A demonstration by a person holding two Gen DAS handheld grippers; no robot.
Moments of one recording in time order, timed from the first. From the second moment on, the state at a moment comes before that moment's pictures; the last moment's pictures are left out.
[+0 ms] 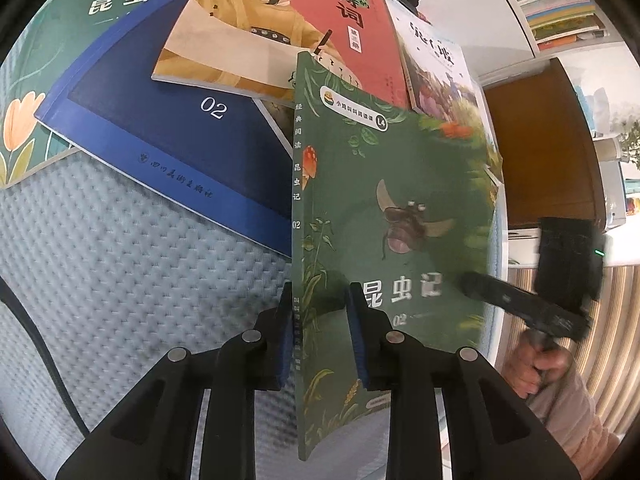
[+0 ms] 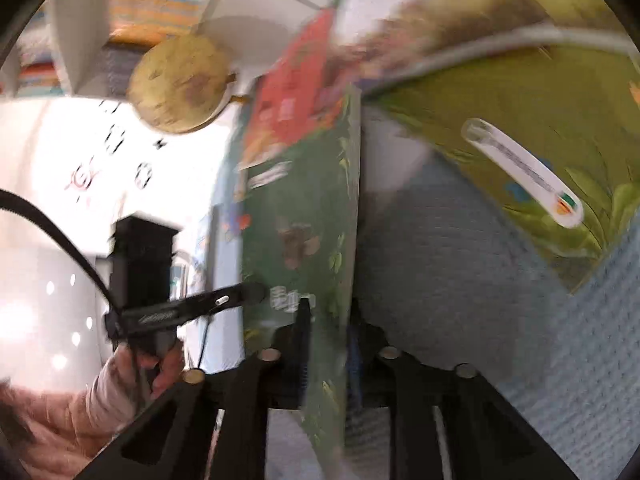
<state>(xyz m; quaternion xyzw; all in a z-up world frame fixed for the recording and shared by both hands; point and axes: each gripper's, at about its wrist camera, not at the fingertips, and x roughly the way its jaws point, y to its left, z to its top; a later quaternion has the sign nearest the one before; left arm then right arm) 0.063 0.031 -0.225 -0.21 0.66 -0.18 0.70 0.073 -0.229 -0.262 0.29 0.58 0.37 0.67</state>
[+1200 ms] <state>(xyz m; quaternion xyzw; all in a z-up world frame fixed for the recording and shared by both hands) 0.056 0.101 -0.094 -0.14 0.59 -0.12 0.78 0.068 -0.139 -0.129 0.24 0.51 0.39 0.73</state>
